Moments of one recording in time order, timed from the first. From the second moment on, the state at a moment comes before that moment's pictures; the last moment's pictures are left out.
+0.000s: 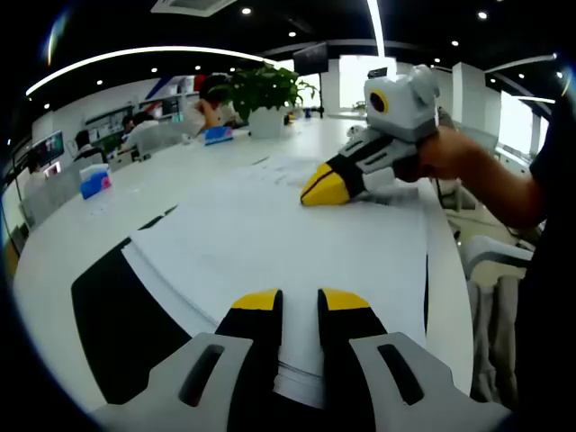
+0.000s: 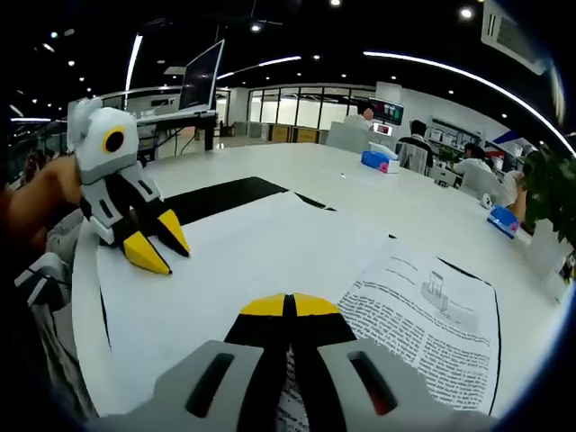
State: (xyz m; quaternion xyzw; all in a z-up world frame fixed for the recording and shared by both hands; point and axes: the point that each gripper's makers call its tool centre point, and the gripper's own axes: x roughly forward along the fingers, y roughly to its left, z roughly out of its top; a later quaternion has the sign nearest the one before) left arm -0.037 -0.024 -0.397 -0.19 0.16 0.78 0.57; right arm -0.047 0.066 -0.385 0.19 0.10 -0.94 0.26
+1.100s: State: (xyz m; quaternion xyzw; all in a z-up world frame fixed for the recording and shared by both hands) left arm -0.029 -0.022 -0.397 -0.18 0.17 0.78 0.58; right arm 0.044 0.058 -0.393 0.23 0.15 -0.94 0.21
